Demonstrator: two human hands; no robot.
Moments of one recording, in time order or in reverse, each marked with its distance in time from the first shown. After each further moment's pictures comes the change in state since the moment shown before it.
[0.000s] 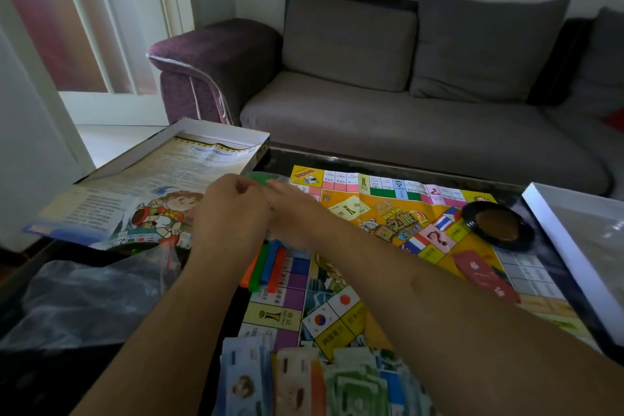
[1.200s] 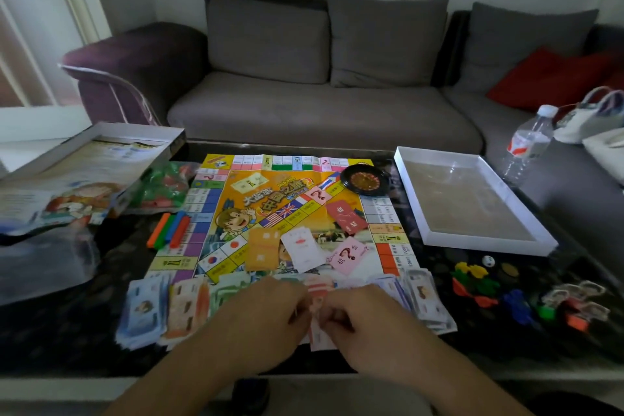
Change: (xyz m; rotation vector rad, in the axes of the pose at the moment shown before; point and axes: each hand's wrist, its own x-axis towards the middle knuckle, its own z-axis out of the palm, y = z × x) left_hand -0.223 0.004 0.076 0.820 -0.860 0.602; right_hand -0.402 0.034 -0.009 0.385 0.012 0.331
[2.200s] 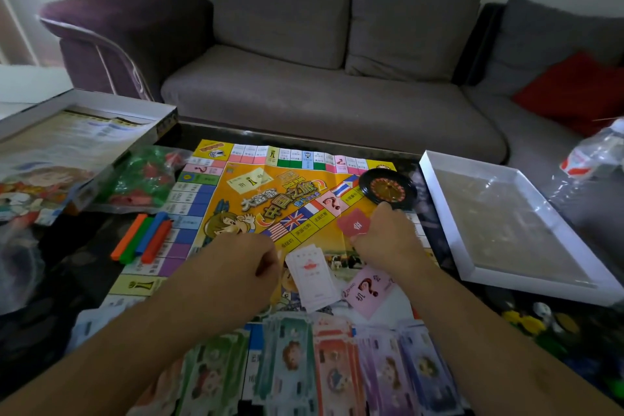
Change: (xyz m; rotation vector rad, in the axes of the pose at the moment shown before) left_hand 0.071 -0.071 -0.041 -0.151 0.140 -0.180; right_hand 0.189 0.071 -0.046 -0.065 0.337 0.502
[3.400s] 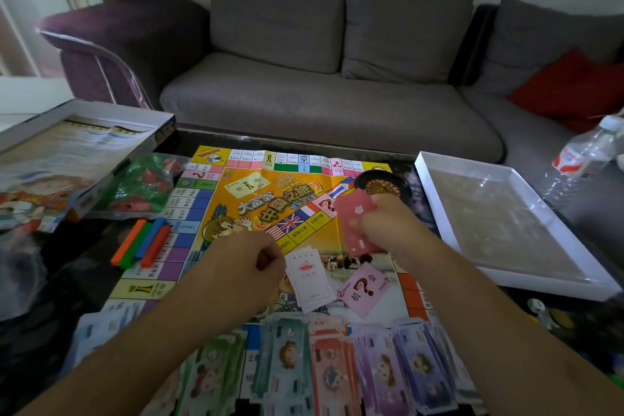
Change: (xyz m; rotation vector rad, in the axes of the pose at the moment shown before) left_hand 0.001 0.012 0.006 -0.215 0.056 -0.041; right_hand -0.015 -0.013 -0.038 0.480 -0.176 0.032
